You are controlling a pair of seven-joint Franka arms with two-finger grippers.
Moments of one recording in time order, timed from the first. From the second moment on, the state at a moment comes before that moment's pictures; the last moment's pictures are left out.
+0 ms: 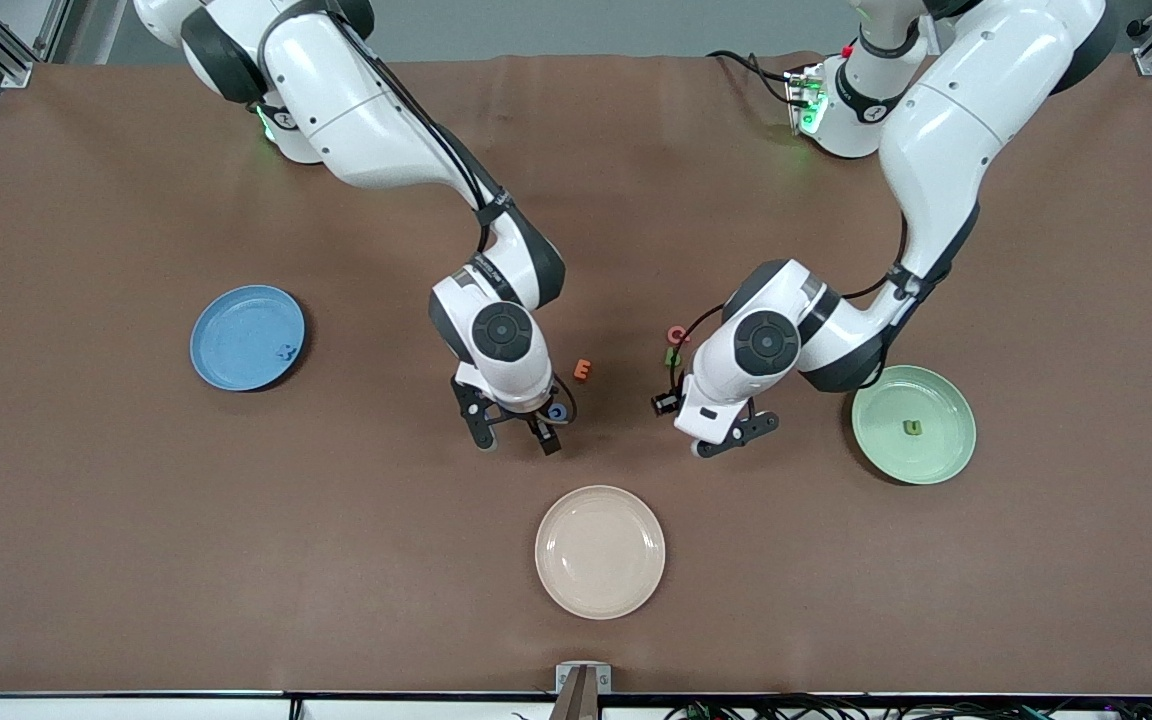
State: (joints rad) left arm -0.06 0.77 -0.58 -1.62 0.32 2.24 -1.11; right arm 0.69 0.91 -0.04 -1.32 0.04 2.28 1.79
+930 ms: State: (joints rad) left arm -0.15 0.81 -0.47 -1.60 0.32 2.30 -1.13; right arm 0.72 0.95 -0.04 -1.26 0.04 2.27 1.83
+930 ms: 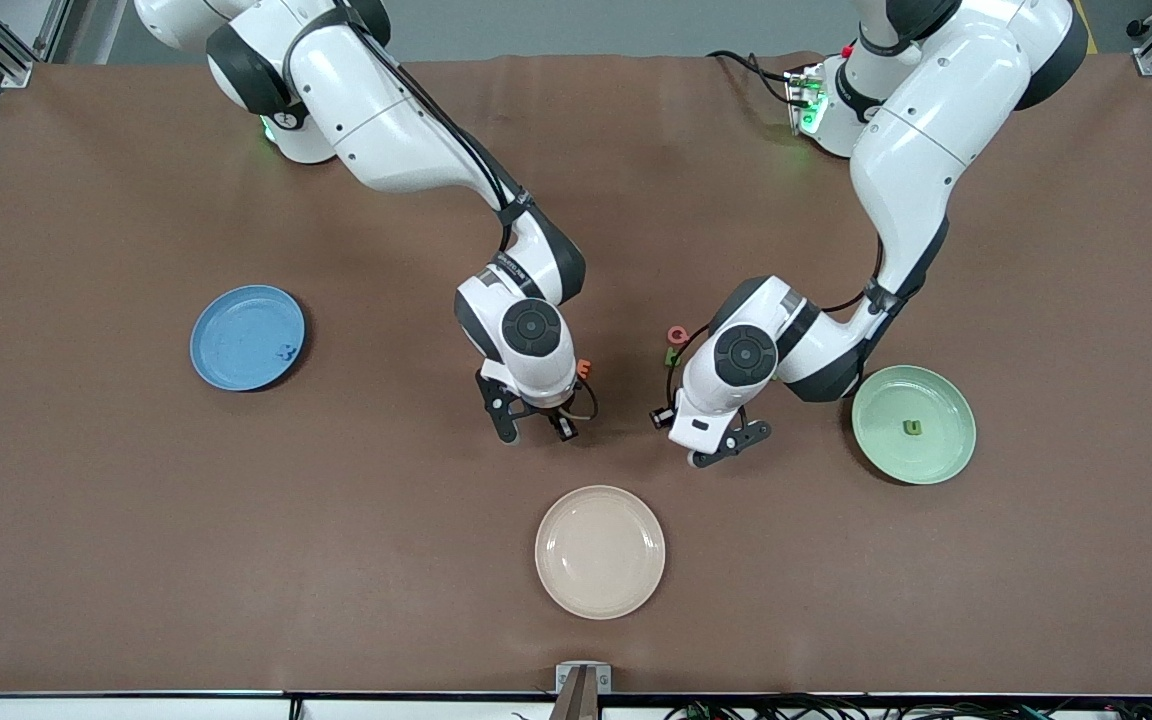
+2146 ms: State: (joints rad) left arm -0.12 0.81 -0.49 -1.64 0.32 2.27 -1.08; right arm 0.45 0.55 -0.07 -1.54 0.04 1.78 0.96
